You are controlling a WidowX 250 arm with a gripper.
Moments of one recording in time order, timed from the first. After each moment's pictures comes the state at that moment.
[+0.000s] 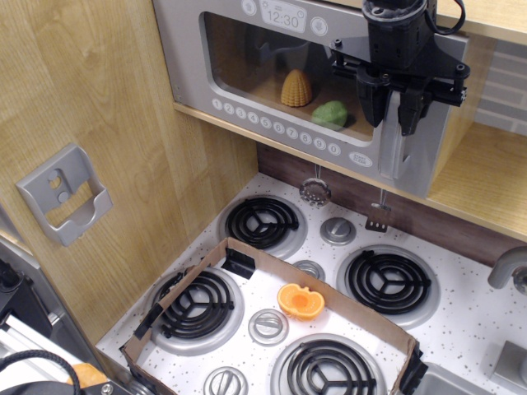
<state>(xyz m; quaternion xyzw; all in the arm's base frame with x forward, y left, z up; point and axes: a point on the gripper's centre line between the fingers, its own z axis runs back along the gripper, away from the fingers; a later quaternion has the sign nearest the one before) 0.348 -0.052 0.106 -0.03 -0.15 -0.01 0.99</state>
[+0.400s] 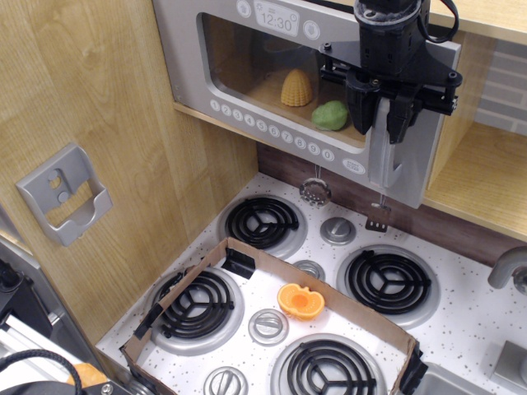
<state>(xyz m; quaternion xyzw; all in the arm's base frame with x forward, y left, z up) 0.334 -0.048 0.109 -0.01 -0.14 0.00 0.99</state>
